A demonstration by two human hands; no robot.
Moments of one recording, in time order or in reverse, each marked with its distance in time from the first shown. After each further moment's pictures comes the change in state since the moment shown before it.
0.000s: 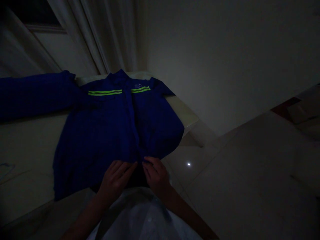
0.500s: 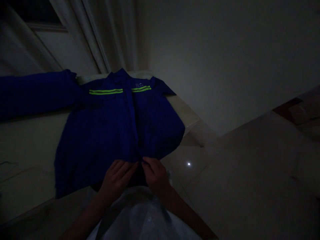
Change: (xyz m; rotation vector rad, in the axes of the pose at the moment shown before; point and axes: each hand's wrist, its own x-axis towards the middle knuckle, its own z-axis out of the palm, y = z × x) left_hand -0.002 0.001 0.003 0.010 -0.018 0.019; right_hand 0.004 -0.003 0.005 -0.071 -0.035 -0.076
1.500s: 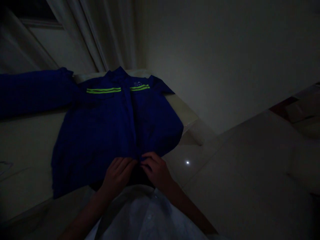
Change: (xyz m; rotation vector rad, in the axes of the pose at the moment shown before) left_hand -0.005 0.000 0.013 0.005 -0.020 -0.068; right_hand 0.011 0.014 -0.015 0.327 -0.156 0.188
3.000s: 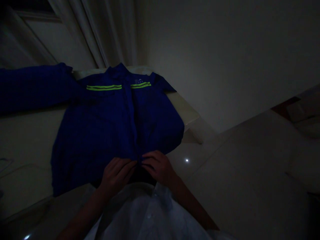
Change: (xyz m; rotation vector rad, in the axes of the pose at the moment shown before) left_hand -0.004 -0.001 -0.003 -0.106 0.145 -0.032; right_hand 0.009 0.007 -0.017 -0.016 -0.048 -0.216
